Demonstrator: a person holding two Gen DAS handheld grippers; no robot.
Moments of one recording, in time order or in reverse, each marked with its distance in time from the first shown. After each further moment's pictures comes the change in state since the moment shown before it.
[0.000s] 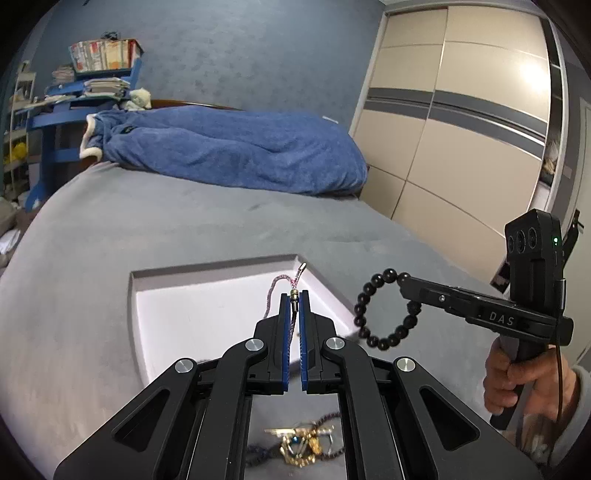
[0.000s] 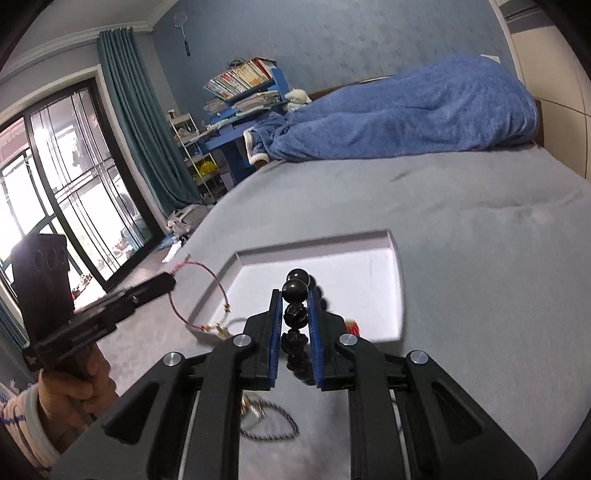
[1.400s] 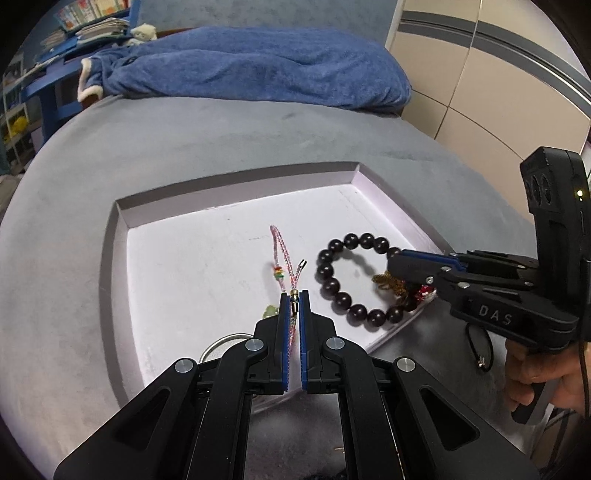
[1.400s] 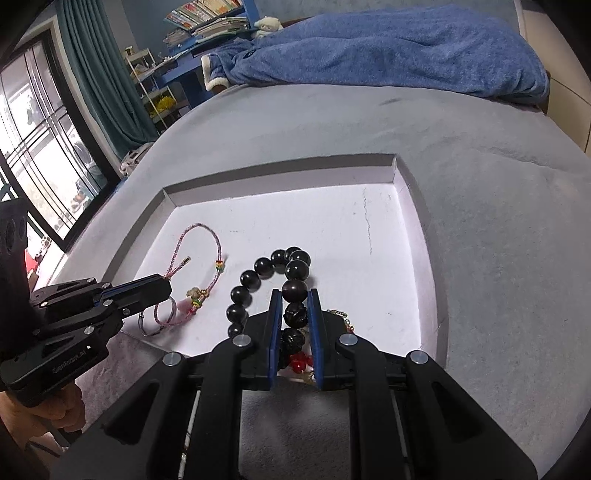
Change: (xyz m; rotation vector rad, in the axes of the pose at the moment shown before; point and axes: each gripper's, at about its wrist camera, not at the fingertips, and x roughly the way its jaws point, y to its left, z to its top) left arm 0.110 0.043 -0.026 0.010 0.337 0.116; right arm 0.136 -0.027 -0.019 -0.017 0.299 -0.161
